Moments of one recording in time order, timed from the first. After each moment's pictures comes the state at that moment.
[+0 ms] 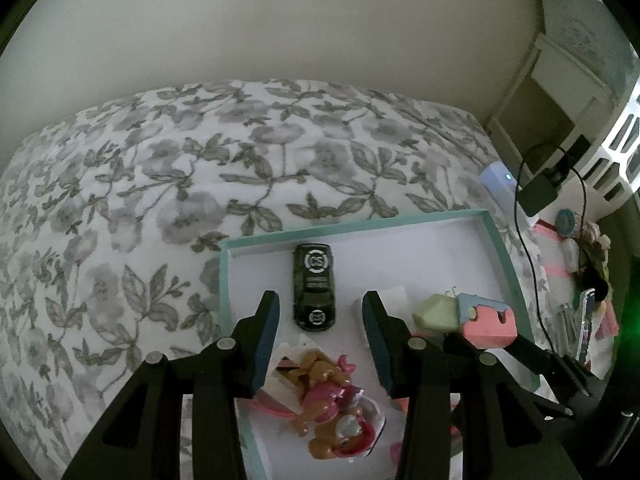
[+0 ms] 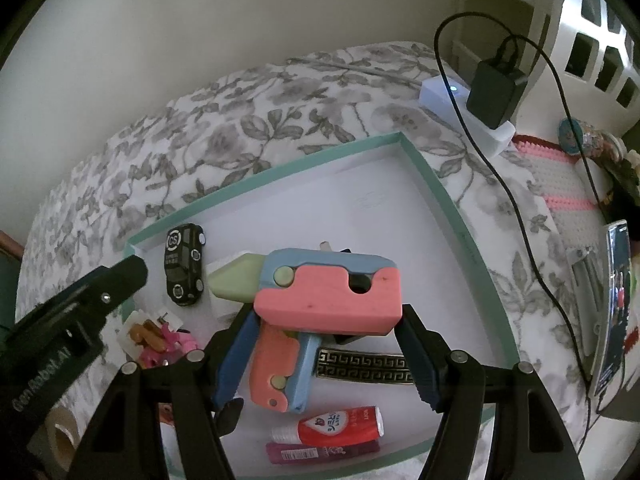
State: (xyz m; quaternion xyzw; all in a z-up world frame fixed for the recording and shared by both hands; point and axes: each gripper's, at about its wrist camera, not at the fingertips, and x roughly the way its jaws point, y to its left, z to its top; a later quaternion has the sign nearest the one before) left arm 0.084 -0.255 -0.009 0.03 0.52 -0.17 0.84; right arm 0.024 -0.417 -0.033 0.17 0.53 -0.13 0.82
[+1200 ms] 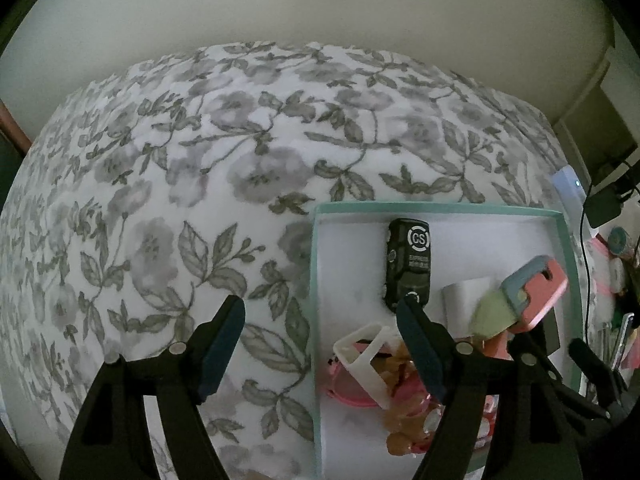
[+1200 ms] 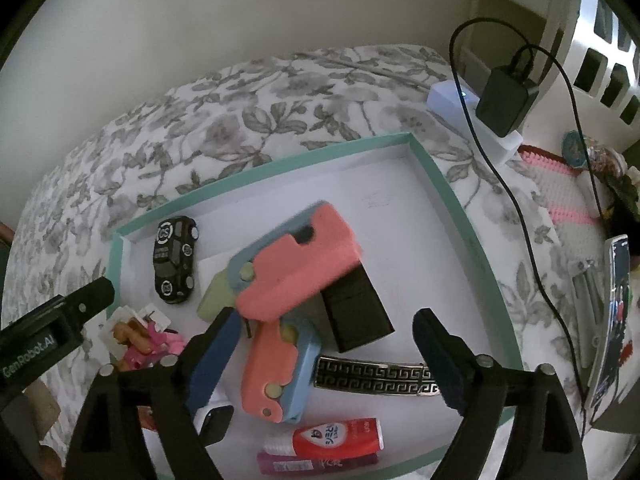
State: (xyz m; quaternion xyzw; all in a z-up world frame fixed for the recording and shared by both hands) left arm 0.098 -0.215 -0.036 0.03 0.57 -0.07 0.82; right arm 0.032 -0.412 -0.041 0.14 0.53 -0.14 0.82
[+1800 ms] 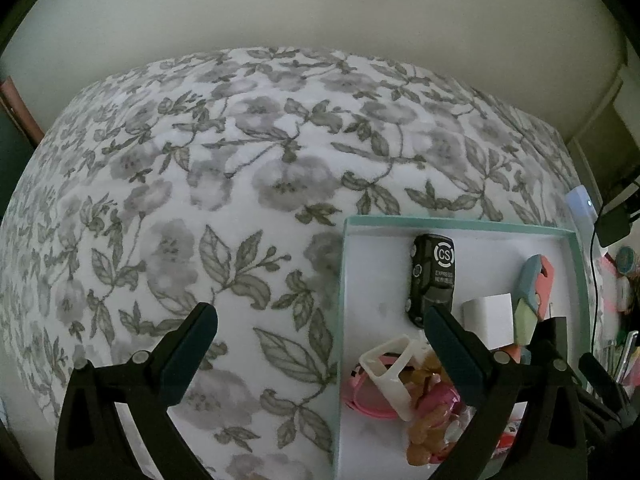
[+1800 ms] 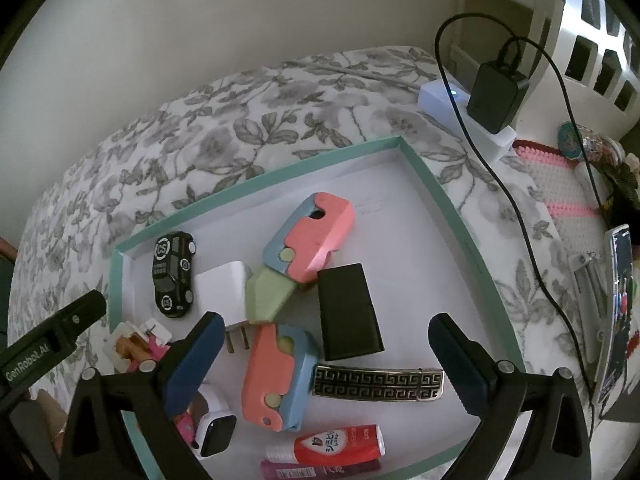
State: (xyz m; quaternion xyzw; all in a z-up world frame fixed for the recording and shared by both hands) left arm 0.102 -0.201 -0.035 0.02 0.55 -0.05 0.83; right arm 0.030 -0.418 -0.040 0.16 0.52 -0.14 0.83
